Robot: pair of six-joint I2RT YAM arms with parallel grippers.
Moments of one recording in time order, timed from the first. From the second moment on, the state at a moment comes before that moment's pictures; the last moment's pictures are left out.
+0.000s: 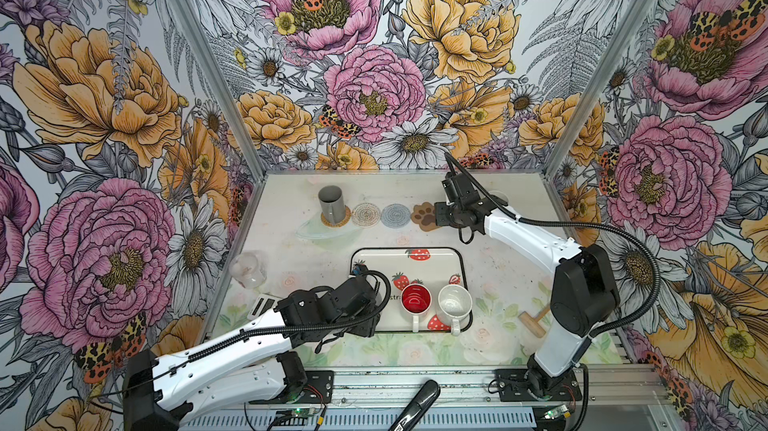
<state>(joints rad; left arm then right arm) -1.07 0.90 0.74 -0.89 -0.13 -0.77 0.48 1.76 1.43 -0.58 0.15 0.33</state>
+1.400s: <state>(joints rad) -1.12 1.14 0.66 -0.81 -0.27 -0.92 0.48 1.78 1.39 -0.53 0.11 0.35</state>
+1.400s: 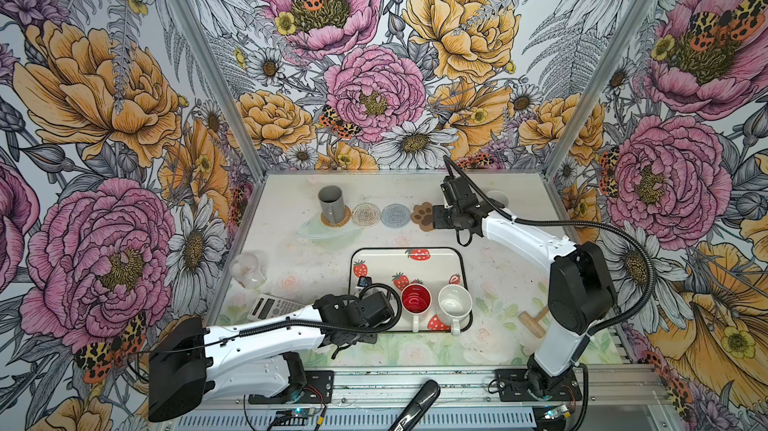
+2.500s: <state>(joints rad) -0.70 1.43 1.24 -0.88 -0.31 -0.56 0.45 1.68 1.33 -0.52 0.03 0.33</state>
